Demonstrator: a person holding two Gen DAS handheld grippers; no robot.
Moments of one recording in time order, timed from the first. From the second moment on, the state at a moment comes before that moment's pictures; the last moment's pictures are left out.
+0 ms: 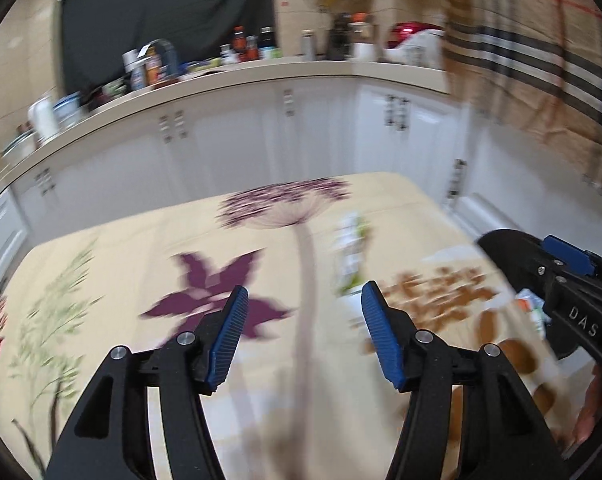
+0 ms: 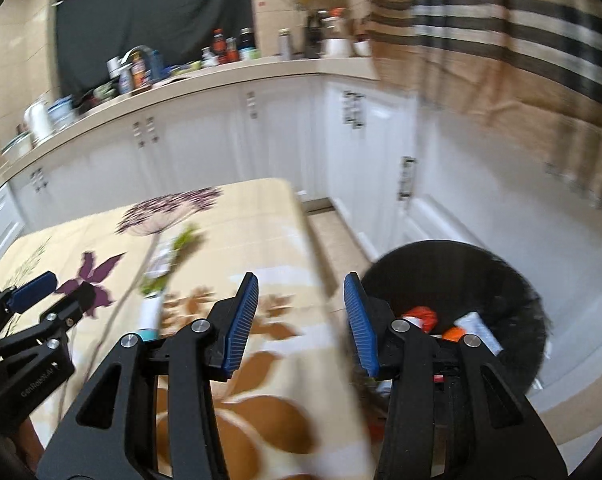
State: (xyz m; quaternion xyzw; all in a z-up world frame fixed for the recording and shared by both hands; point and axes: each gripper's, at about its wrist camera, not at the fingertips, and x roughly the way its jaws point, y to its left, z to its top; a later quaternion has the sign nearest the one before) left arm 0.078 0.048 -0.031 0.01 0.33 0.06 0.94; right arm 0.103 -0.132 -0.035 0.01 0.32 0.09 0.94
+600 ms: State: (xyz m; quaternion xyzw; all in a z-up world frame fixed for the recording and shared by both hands) left arm 0.027 0.174 -0.047 -0.03 0.36 0.16 0.92; right arm 0.108 -0.018 -0.064 -0.07 0.39 0.16 0.91
